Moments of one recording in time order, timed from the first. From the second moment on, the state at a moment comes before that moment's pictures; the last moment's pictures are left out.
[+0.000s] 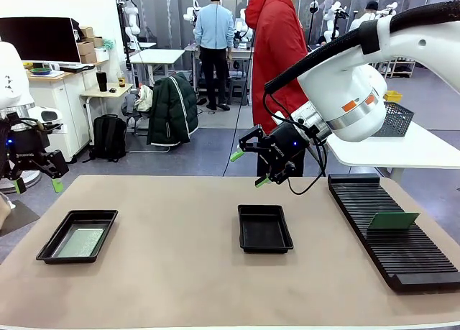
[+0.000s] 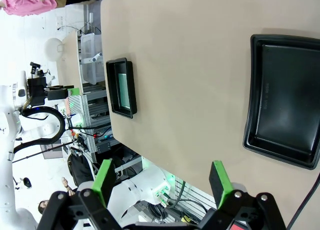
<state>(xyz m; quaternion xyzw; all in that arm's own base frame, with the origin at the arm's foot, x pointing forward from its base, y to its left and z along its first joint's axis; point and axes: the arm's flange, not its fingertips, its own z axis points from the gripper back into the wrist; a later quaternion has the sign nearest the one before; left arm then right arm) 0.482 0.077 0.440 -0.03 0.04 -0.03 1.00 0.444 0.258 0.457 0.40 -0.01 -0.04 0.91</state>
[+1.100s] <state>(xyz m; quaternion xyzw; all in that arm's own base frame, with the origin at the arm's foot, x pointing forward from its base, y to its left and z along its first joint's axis) 0.482 0.077 0.440 -0.03 0.04 -0.03 1.00 0.490 0.024 0.608 0.27 -0.10 0.35 0.89</state>
